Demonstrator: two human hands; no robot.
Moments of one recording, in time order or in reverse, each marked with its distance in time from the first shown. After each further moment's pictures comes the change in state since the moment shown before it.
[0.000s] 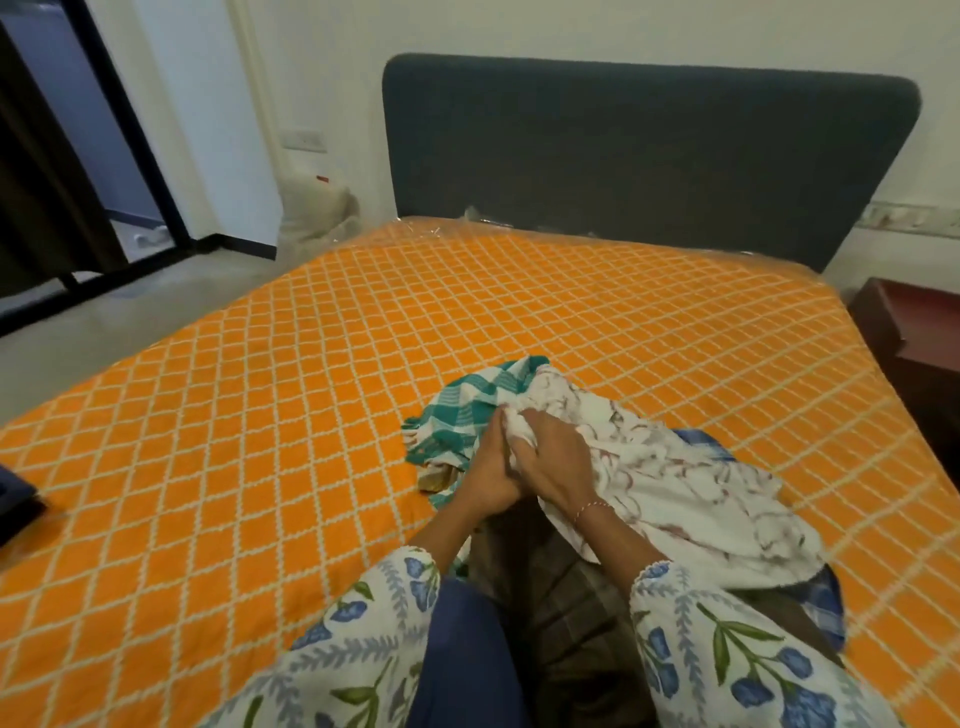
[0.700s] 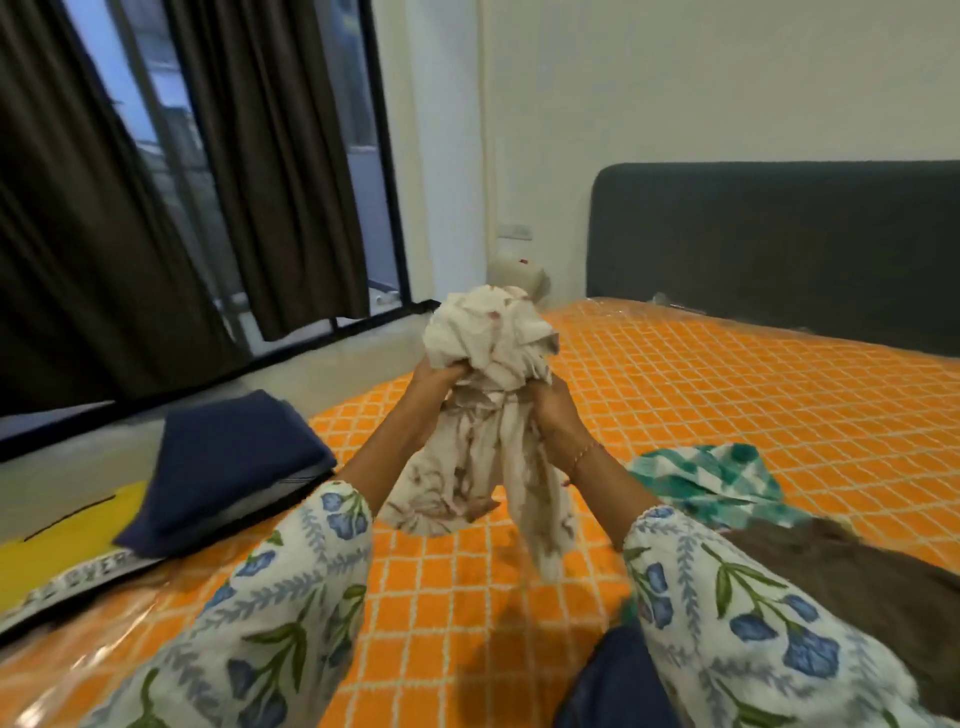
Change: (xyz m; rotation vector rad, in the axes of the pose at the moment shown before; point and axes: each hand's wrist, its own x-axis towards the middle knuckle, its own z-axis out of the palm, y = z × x) left_hand -0.142 0.067 -0.294 -0.503 0.692 -0.143; right_hand 0.037 -0.266 0.053 1.225 -0.362 0.061
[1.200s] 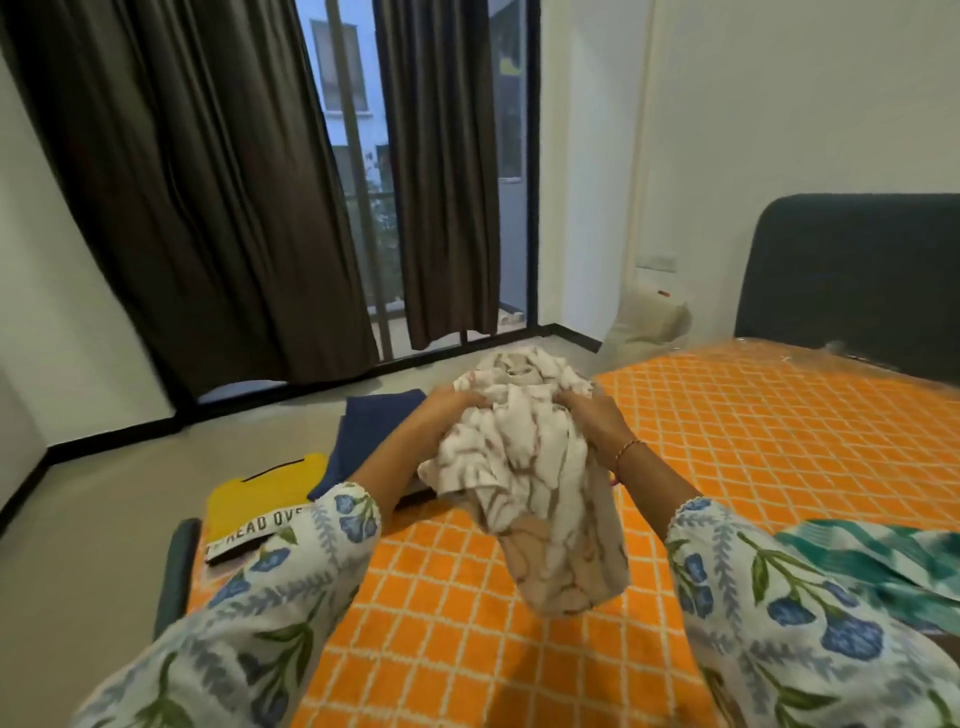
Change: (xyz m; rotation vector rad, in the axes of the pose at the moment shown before) left_hand -0.044 0.035 -0.182 0.299 0.234 -0.319; right_hand 0.010 0.015 0.134 -0.302 -0.106 0.106
